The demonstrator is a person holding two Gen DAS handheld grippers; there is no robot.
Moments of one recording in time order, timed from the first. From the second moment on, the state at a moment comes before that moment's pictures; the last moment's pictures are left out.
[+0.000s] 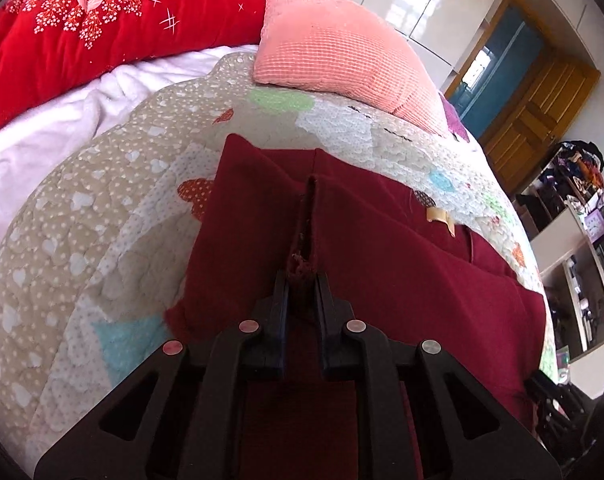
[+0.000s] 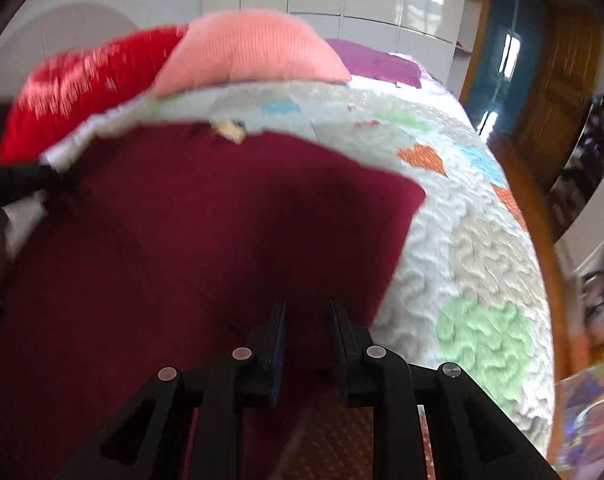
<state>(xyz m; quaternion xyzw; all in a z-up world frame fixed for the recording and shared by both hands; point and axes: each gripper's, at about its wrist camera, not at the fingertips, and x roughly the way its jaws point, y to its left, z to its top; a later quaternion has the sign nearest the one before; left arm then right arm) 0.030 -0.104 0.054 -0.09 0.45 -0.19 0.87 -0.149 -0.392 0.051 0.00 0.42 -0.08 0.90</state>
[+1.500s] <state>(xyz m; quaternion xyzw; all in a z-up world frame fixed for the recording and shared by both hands) -0.012 -0.104 0.079 0.04 0.42 -0.13 0.90 -0.187 -0.388 0.083 0.09 0.40 -0.11 0.91</state>
